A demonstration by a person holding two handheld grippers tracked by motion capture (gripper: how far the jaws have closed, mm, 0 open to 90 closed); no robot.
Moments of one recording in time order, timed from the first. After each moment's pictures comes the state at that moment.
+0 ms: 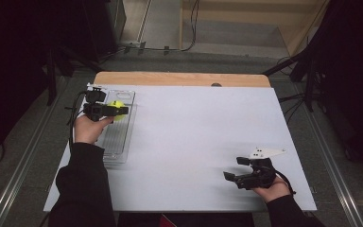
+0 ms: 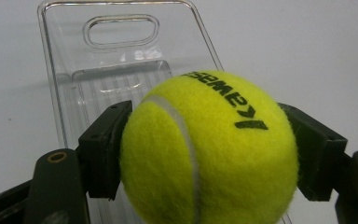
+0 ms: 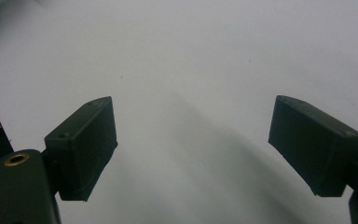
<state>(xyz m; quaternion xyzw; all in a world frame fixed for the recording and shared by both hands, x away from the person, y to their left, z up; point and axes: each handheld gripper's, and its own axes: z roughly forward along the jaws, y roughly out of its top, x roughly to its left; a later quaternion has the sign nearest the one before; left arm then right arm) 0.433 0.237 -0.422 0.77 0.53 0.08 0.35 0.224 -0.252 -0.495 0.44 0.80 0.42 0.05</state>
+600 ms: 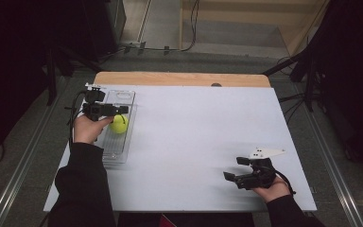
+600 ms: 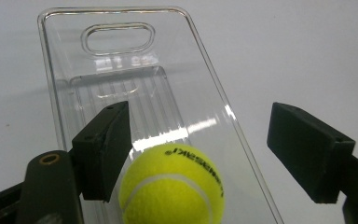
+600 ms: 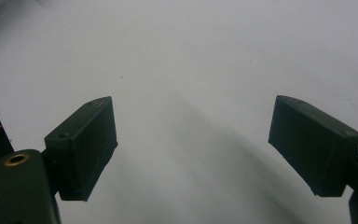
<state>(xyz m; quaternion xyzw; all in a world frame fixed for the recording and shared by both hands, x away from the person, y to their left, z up) 0.431 0.239 -0.418 0.76 0.53 0.08 0.36 0.225 -0.252 -0.495 0.44 0.80 0.42 0.05</state>
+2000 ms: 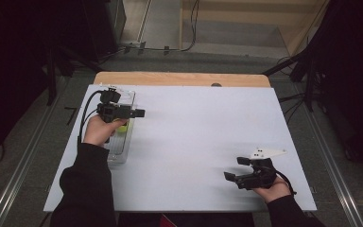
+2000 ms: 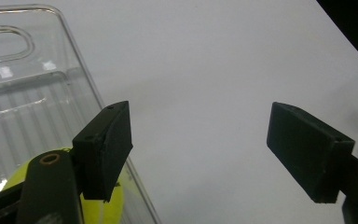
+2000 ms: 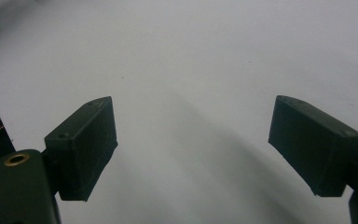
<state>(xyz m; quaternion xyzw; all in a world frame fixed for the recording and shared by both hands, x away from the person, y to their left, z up) 0.419 0.194 -0.411 0.79 0.47 0.01 0.39 0.223 -0.253 -0.494 0.44 0.80 0.42 0.05</state>
